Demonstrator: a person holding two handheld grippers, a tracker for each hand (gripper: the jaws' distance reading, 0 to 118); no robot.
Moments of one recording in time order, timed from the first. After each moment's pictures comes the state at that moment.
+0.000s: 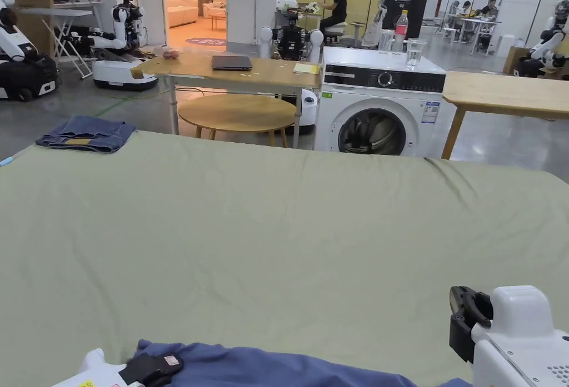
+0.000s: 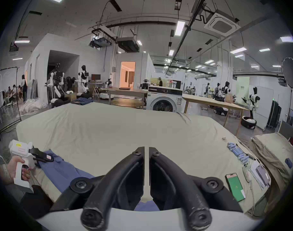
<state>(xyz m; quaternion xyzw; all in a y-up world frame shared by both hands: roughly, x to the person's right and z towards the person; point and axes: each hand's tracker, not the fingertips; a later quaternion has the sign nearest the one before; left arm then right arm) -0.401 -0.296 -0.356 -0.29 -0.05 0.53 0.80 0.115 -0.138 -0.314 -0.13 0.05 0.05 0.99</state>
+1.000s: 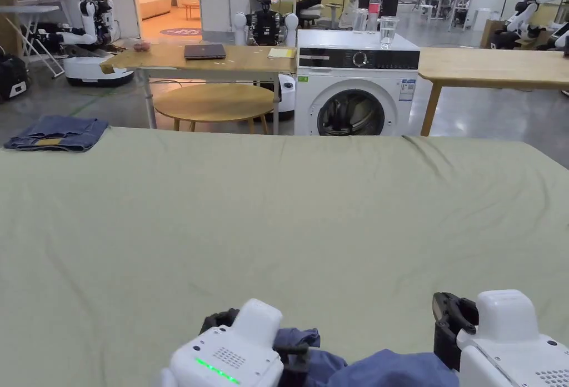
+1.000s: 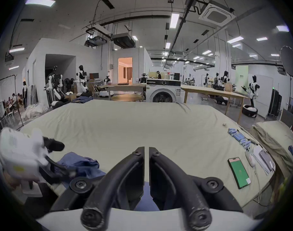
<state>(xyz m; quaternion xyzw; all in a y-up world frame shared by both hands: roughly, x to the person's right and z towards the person) -0.160 -0.168 -0.323 -0.26 -0.19 -0.06 0.95 0.131 -0.158 -0.291 -0.17 0.05 0.01 0.98</state>
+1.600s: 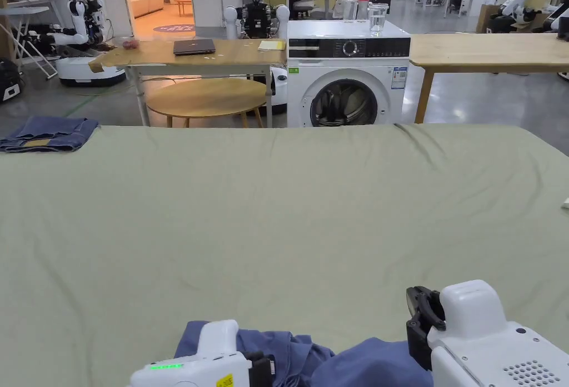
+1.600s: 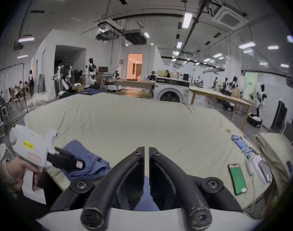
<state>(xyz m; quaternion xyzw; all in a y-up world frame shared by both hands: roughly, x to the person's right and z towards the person) -0.168 -0.236 -0.361 -0.41 -0.19 0.16 0.88 0.125 -0.157 -0.281 -0.17 0.08 0.06 0.98</state>
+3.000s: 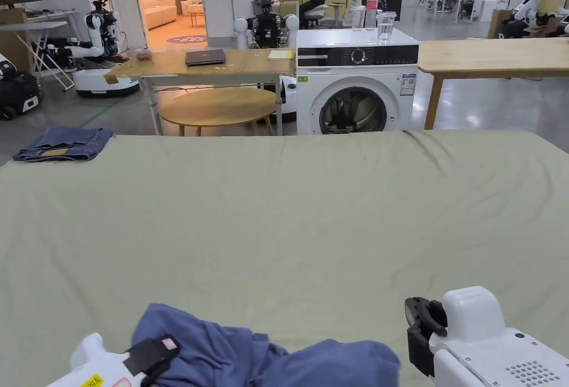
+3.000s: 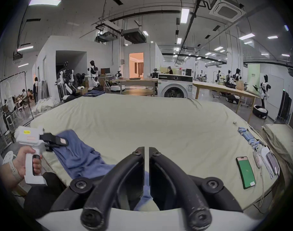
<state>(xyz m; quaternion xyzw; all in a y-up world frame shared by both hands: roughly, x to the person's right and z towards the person) -0.325 -0.228 -0.319 -0.26 -0.02 0.38 0.89 0.132 -0.161 -0.281 -0.19 0.11 0.02 0.98</state>
